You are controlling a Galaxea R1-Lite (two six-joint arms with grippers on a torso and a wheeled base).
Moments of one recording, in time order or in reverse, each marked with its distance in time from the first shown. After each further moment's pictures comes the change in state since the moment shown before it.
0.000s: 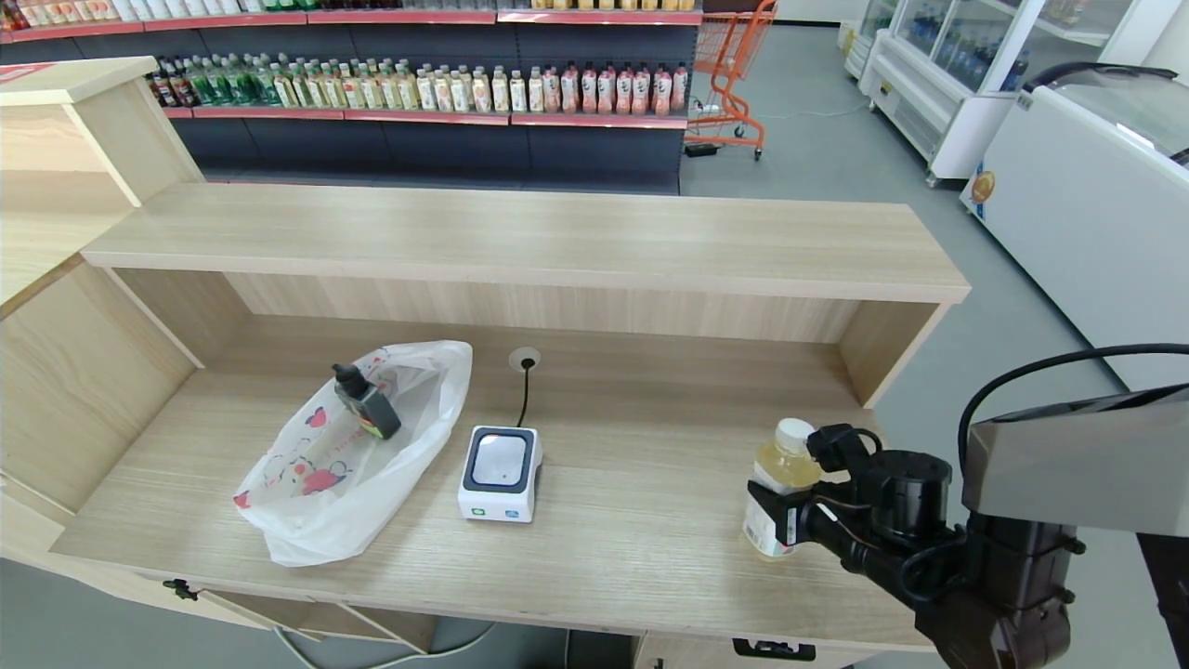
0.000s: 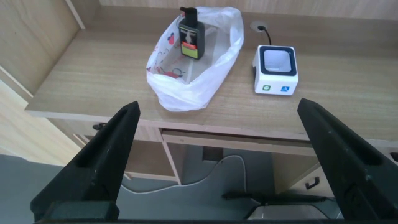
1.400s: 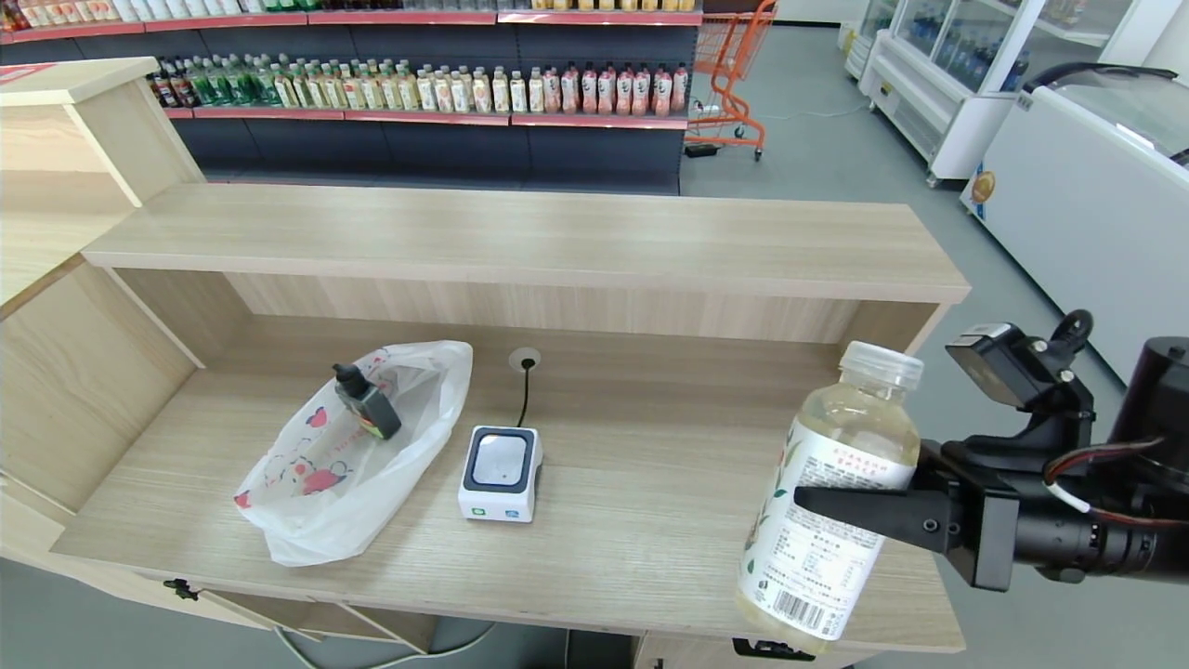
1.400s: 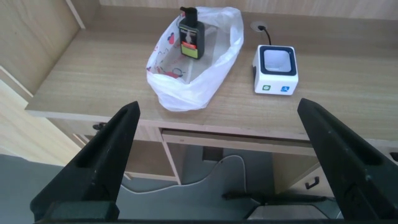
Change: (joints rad) left arm 0.000 0.000 0.000 0.000 0.000 0.000; right arm 0.045 -0.835 0.037 0.623 0.871 0.259
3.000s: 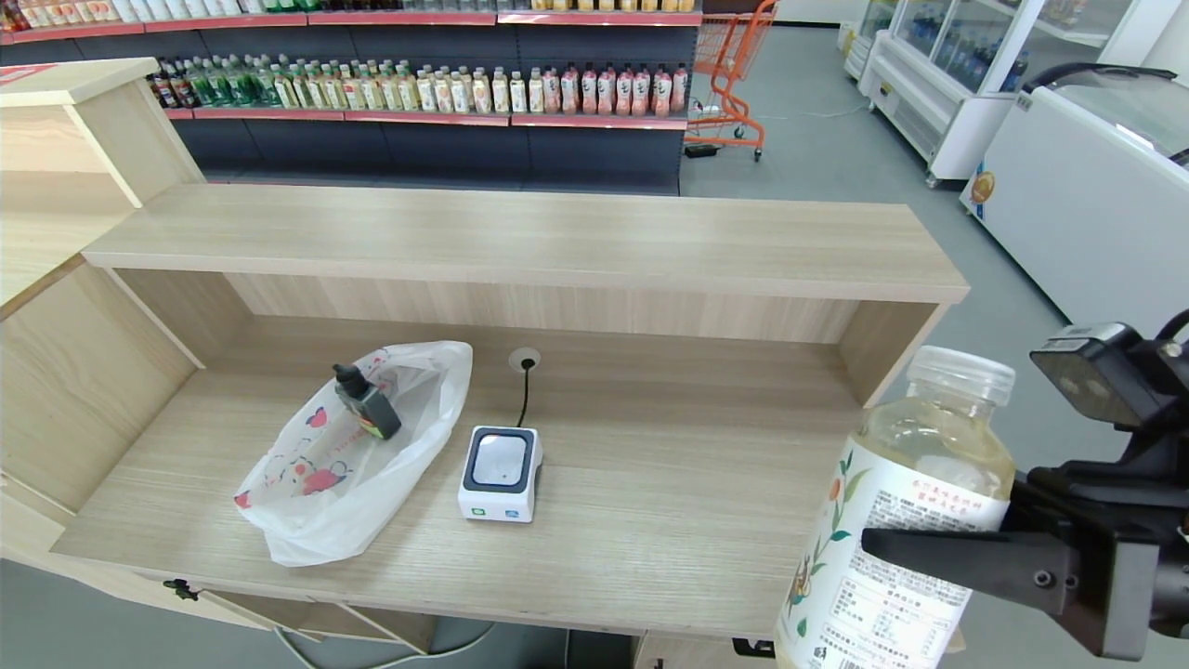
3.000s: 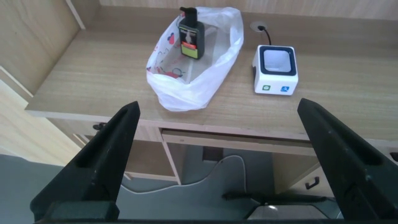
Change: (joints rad) left arm 0.000 0.000 0.000 0.000 0.000 0.000; right arm 0.045 -0.201 0.015 0.157 -0.017 0.038
